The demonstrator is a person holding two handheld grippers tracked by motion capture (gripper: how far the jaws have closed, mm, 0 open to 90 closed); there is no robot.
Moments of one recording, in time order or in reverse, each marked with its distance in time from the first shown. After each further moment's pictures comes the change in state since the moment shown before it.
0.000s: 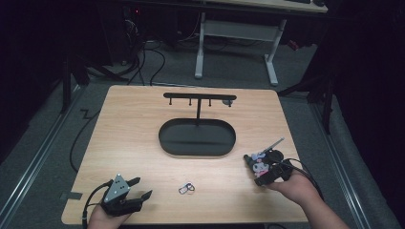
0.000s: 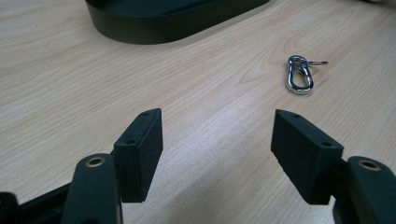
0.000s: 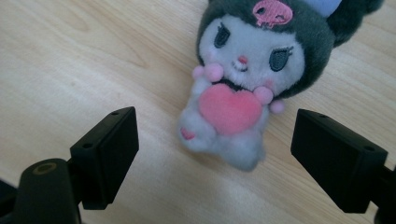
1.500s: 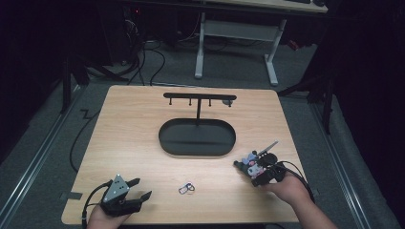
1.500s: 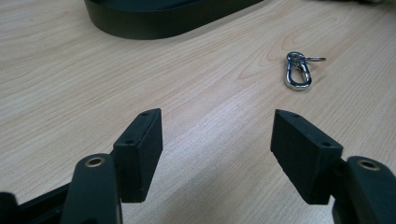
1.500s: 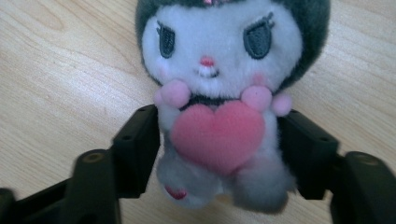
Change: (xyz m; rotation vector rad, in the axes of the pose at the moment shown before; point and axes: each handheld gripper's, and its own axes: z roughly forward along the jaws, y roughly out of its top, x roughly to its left) left arm 0.001 -0.002 -0.001 0.006 -0.013 -0.012; right arm -0.001 0.004 0.033 0.023 0.043 0.008
